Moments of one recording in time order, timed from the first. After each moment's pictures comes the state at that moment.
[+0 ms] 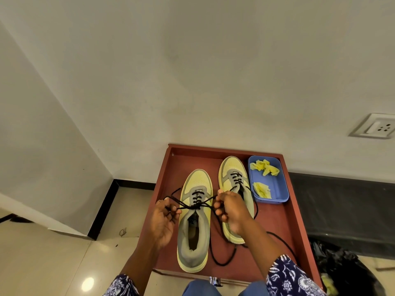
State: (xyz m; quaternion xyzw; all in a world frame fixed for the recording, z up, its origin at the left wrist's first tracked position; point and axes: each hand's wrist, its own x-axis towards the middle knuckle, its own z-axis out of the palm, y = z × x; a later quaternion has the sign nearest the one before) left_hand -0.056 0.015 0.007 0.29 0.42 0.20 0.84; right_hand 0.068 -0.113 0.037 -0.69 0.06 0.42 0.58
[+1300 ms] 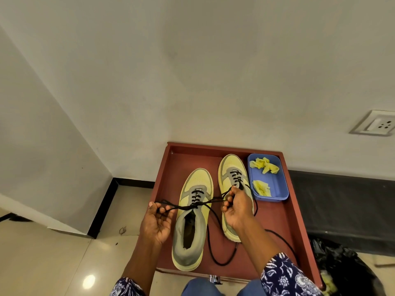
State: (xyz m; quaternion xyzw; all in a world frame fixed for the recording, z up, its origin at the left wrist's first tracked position) left_hand -0.059 0.026 -0.015 0.12 0.44 0.27 0.85; right_hand 0.077 -0.107 0.028 -0.53 0.27 0.33 0.73
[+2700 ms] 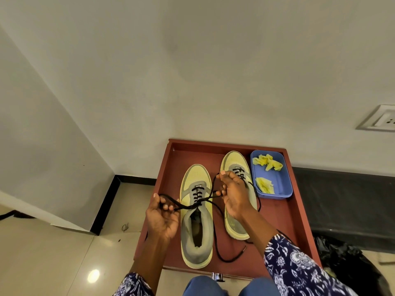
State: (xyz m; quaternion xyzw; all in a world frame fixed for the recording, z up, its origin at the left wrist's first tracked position) left_hand -0.049 0.020 -0.021 0.15 0.38 0.31 0.86; right_hand 0.085 -0.094 0.028 -0.58 0.01 0.33 0.75
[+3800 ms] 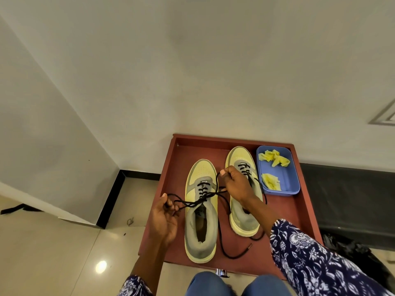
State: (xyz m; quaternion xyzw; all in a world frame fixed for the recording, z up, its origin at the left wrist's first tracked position) left_hand -0.061 0.013 -0.017 0.25 0.42 0.29 0.82; right_hand 0.112 -0.093 -0.003 -0.84 -0.24 0.23 0.44
